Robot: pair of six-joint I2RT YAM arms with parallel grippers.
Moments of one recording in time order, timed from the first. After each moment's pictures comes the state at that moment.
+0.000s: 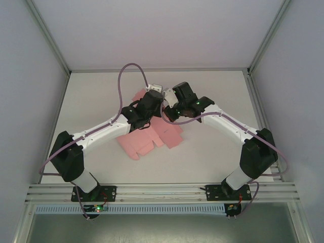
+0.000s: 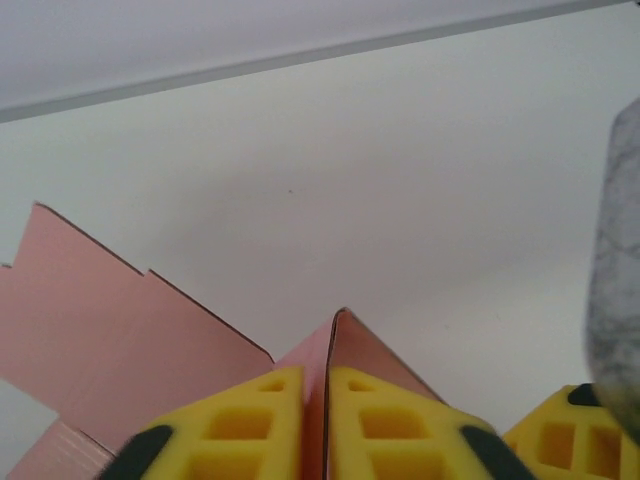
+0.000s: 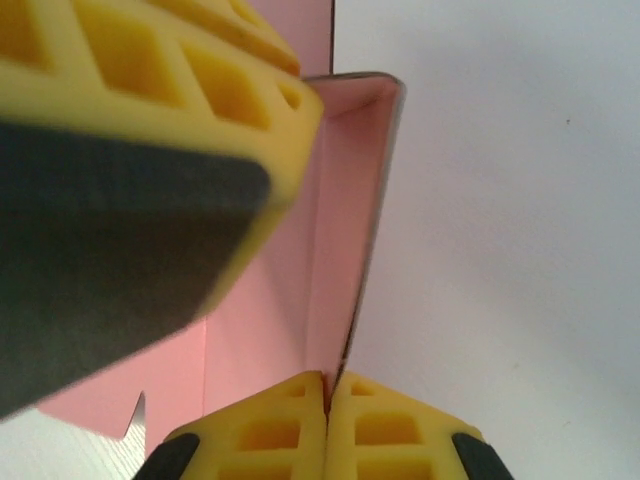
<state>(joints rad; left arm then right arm) -0.75 1.59 1.27 -0.32 -0.34 -0.31 0.61 1.58 1.29 -0.56 -0.20 -0.10</state>
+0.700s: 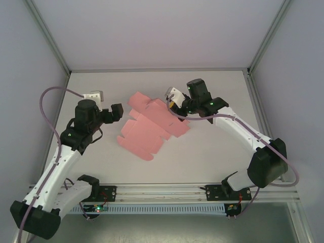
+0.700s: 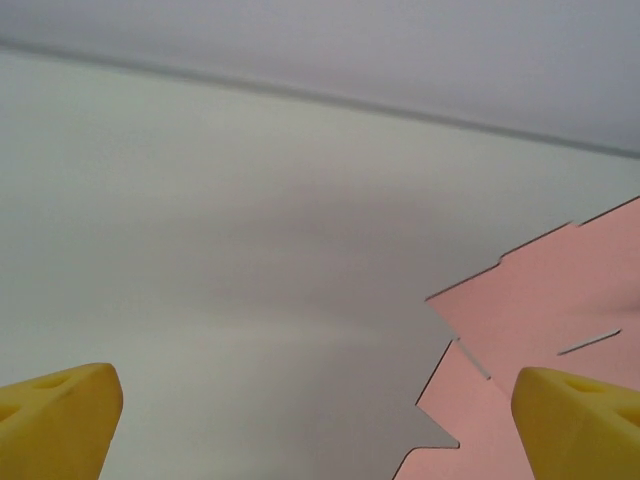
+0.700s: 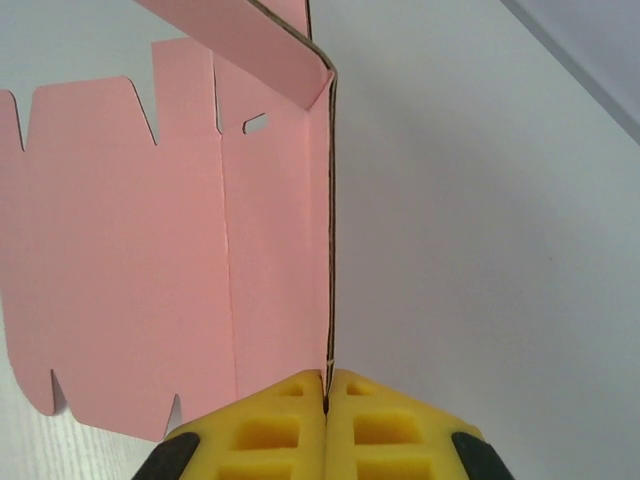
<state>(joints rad) -0.21 0.92 0.86 -0.45 0.08 -0.35 0.50 1.46 1.22 -0.51 -0.46 -0.45</state>
